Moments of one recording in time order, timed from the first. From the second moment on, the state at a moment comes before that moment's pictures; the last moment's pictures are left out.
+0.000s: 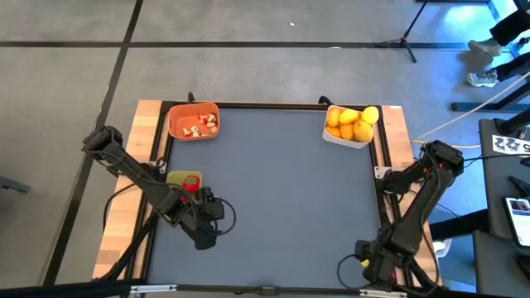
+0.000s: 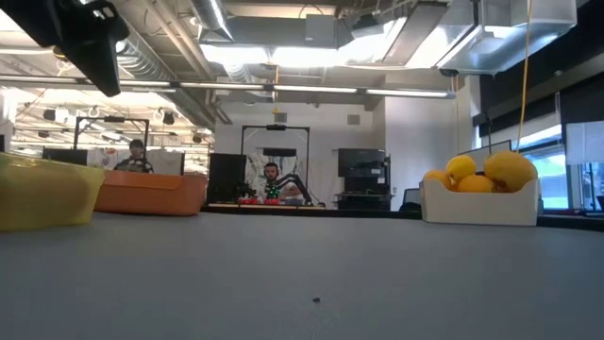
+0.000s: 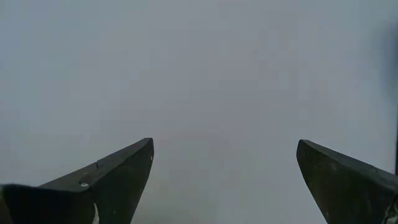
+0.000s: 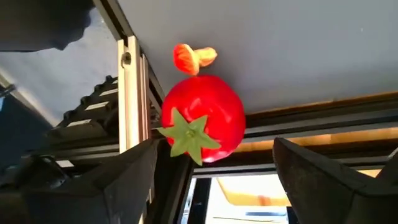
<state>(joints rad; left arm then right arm) -0.64 1.46 1.08 -0.81 -0.35 -0.78 1.03 1.56 1.12 -0.94 -0.41 1.39</state>
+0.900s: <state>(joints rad) -0.64 1.46 1.04 -0.79 -0.35 -0.77 1.12 1.76 1.12 -0.86 -0.48 1.38</state>
